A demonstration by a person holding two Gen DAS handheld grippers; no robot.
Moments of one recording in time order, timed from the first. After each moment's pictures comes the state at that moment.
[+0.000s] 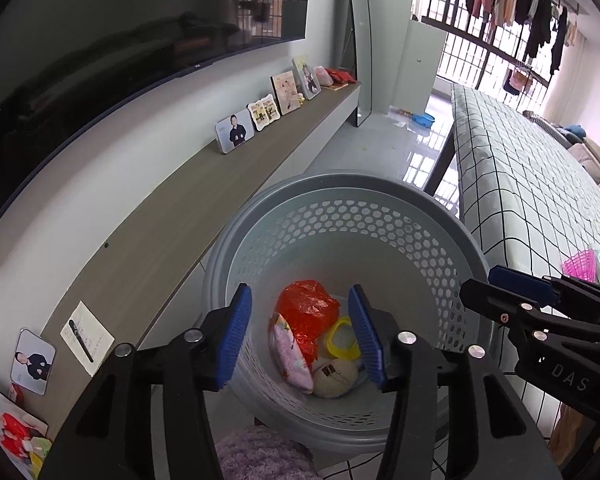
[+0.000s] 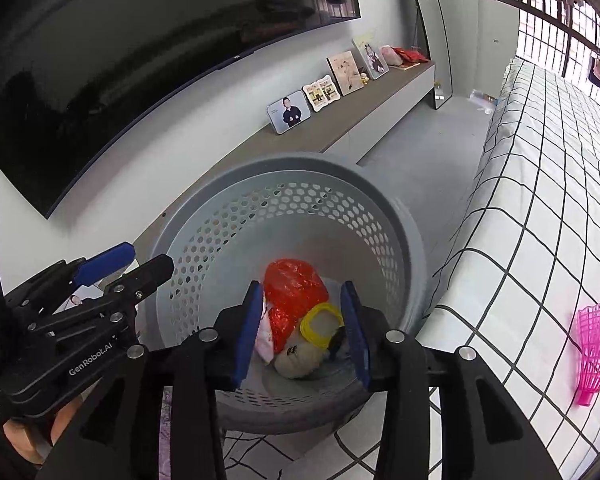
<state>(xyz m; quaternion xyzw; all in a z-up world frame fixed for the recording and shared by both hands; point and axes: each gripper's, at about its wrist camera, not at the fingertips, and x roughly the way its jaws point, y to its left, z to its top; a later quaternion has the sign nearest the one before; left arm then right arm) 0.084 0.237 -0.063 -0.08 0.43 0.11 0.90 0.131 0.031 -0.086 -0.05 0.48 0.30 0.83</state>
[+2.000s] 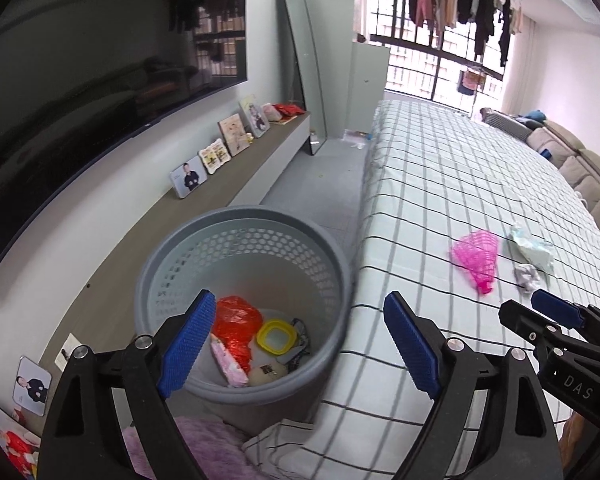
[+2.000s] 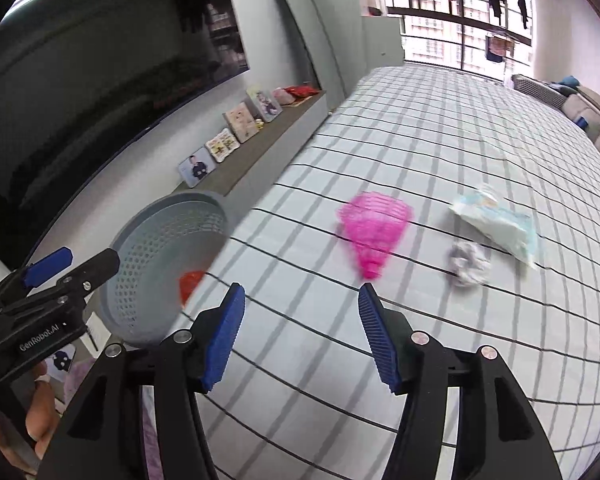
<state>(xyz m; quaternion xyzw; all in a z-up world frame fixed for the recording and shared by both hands) 0.045 0.103 -0.001 -0.03 0.37 0.05 0.93 0.053 -0.152 -0.037 0.02 0.42 0.14 0.90</state>
